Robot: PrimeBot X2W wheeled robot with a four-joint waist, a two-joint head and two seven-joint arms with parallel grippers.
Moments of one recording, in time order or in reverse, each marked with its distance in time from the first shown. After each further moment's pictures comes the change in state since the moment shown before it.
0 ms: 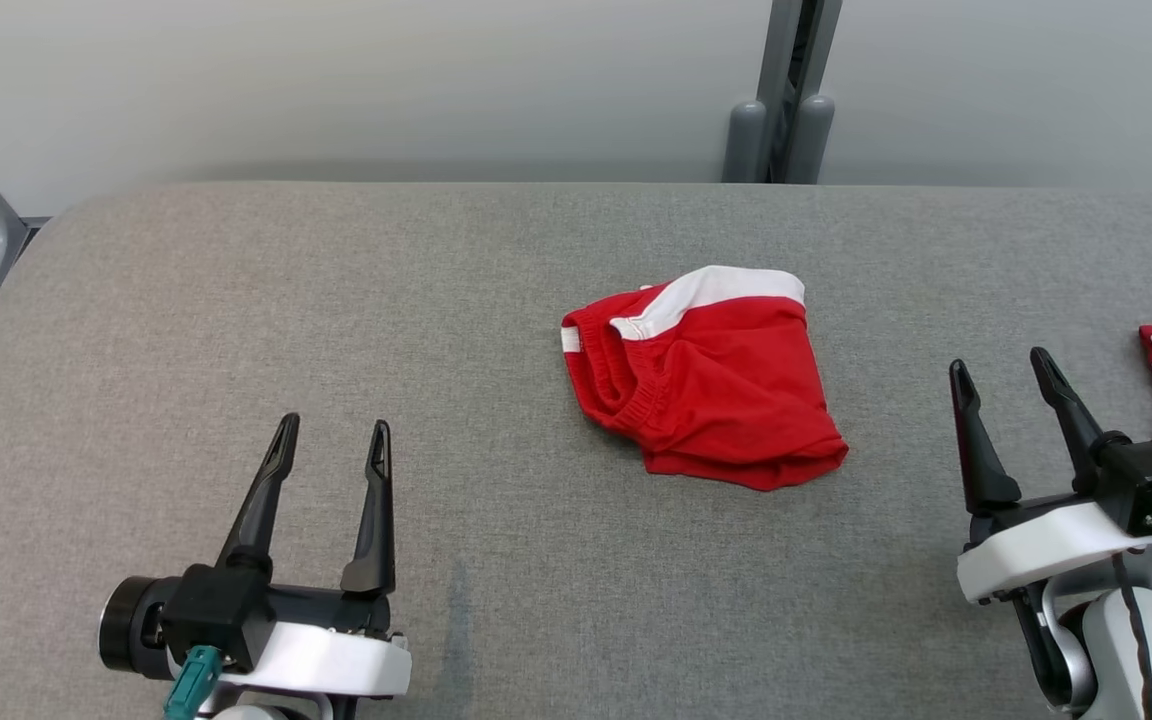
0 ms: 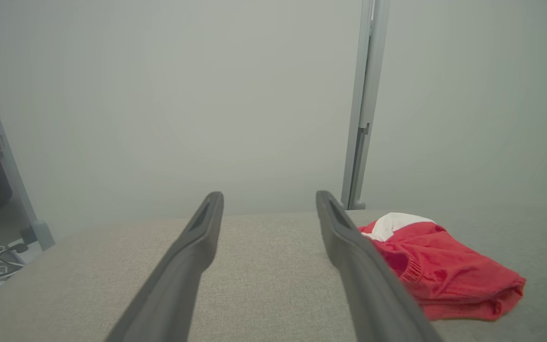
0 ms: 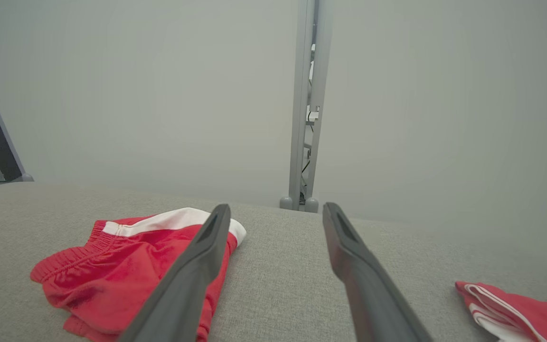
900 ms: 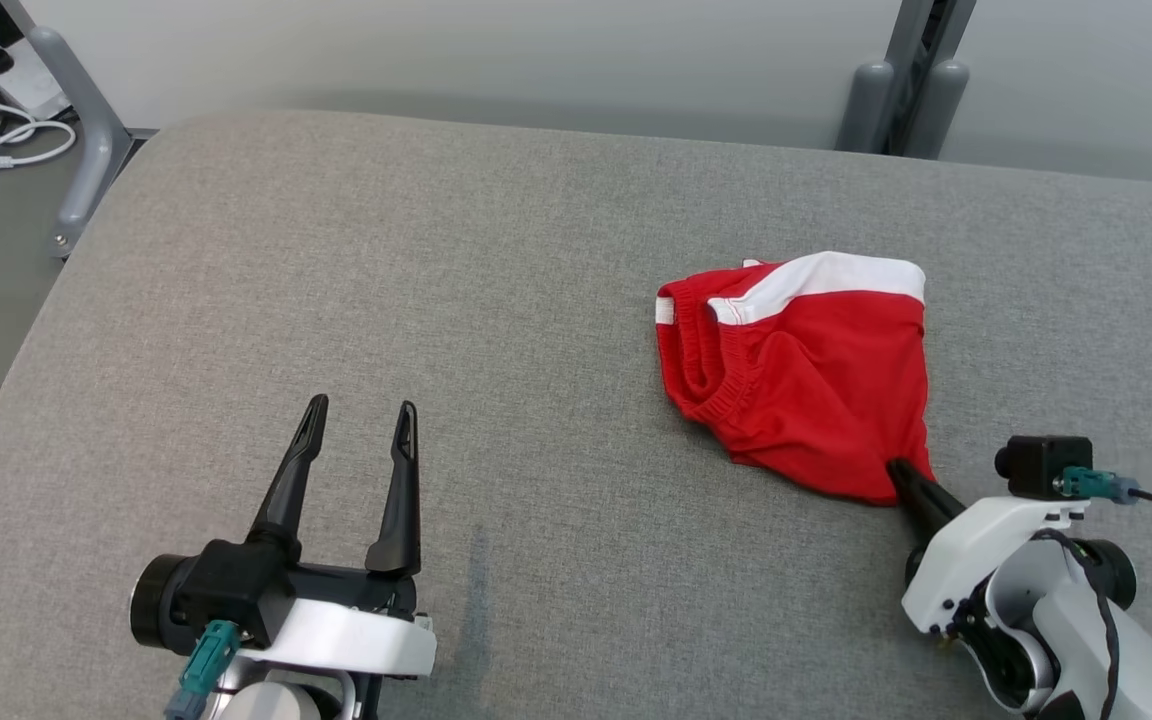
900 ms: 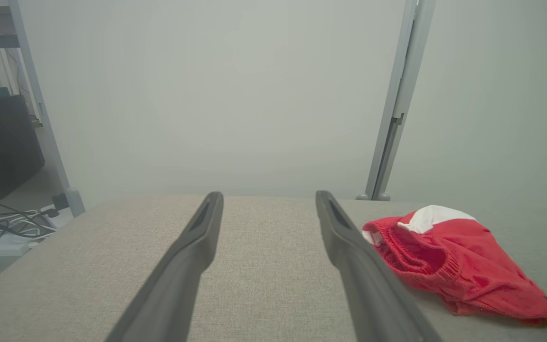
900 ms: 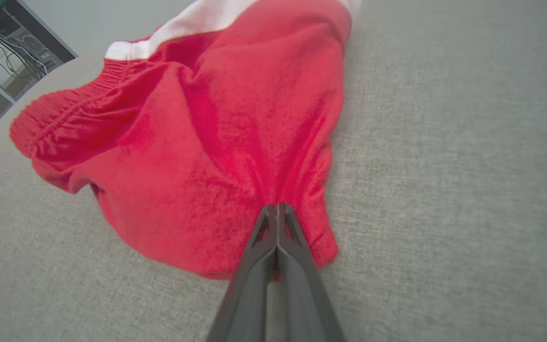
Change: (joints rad) left arm -0.048 0.000 -0.055 0.026 -0.067 0.009 0.000; right arm -0.183 -0.098 0.405 0.387 0.570 0.000 0.216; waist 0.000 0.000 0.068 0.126
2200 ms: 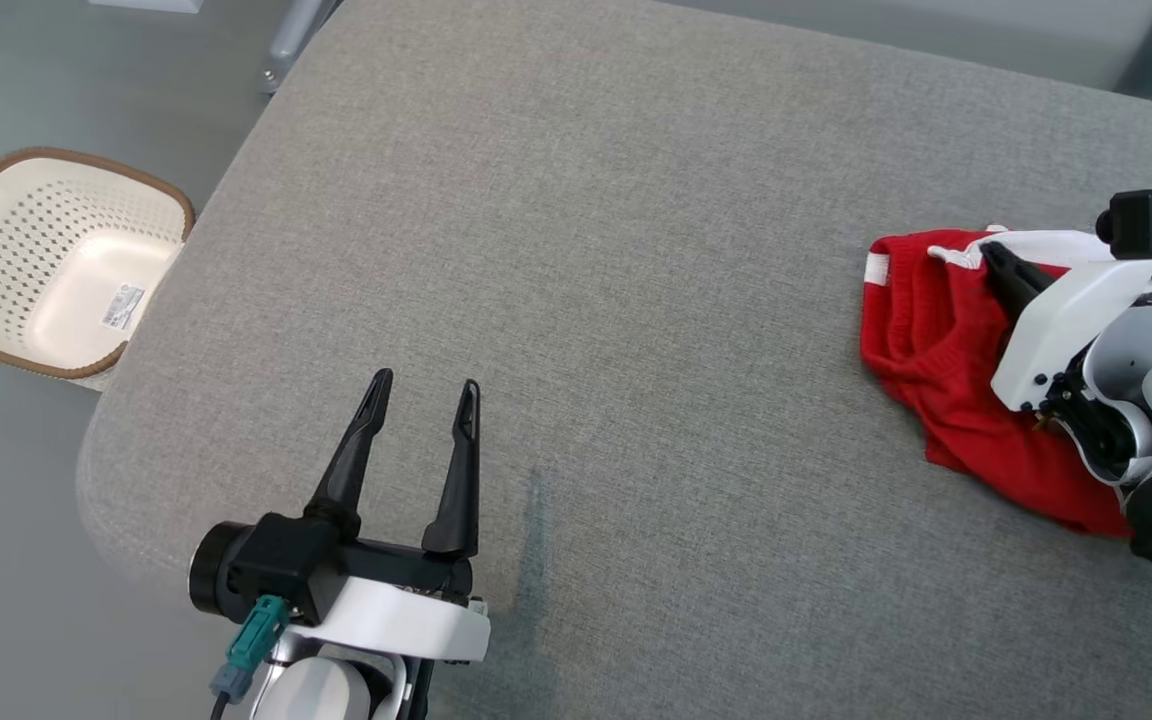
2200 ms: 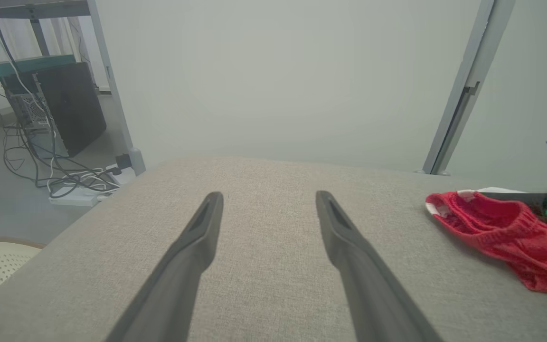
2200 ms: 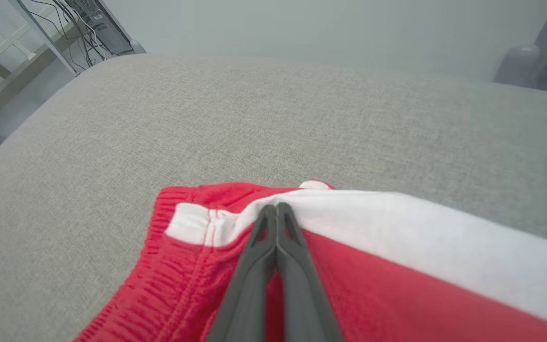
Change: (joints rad) left arm -0.058 0.000 -0.109 0.001 -0.063 0.035 0.000; right arm -0.362 -0.139 0.089 0.080 0.077 0.000 0.143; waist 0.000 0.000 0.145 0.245
